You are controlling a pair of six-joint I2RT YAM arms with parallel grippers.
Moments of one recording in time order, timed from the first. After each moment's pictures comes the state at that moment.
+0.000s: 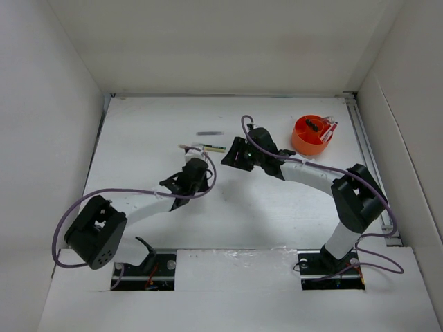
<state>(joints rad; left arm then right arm) -0.66 1.35 0.62 -0.02 -0.31 -0.59 0.67 1.70 1.09 -0.01 -0.12 0.83</state>
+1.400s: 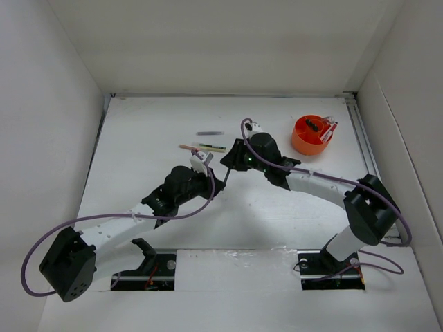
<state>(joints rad) -0.73 1.04 0.48 0.22 0.14 -0.42 0.73 1.57 0.99 0.16 -0.10 0.72</state>
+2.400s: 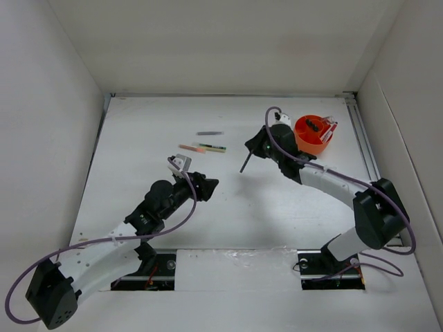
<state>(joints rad) -0.73 0.75 0.34 0.26 -0.03 -0.43 0.59 1.52 0.96 0.15 0.09 0.77</state>
